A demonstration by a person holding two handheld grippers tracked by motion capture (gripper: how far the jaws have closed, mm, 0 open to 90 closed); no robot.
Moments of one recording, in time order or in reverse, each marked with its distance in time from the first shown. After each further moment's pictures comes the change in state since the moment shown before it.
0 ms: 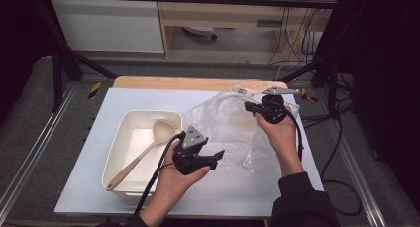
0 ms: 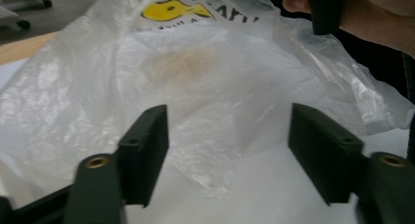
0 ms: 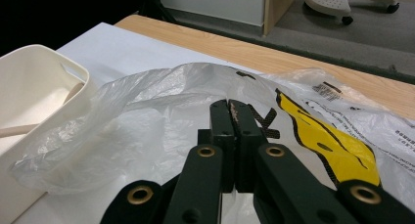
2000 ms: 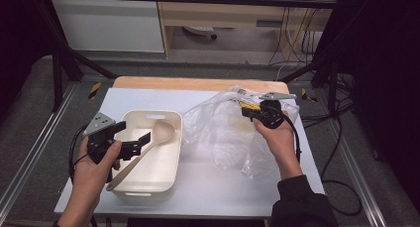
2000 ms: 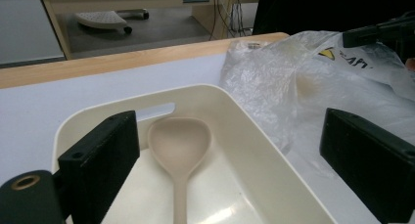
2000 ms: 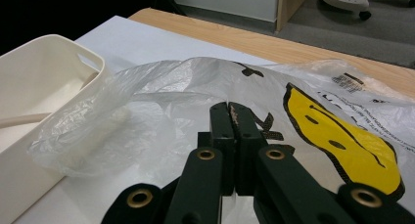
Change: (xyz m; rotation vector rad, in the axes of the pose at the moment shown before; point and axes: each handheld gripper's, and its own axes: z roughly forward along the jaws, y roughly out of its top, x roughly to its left) left arm 0.115 -0.022 -0.135 -0.097 0.231 -0.149; right arm 0.007 -0.012 0.003 0.019 0.046 0.006
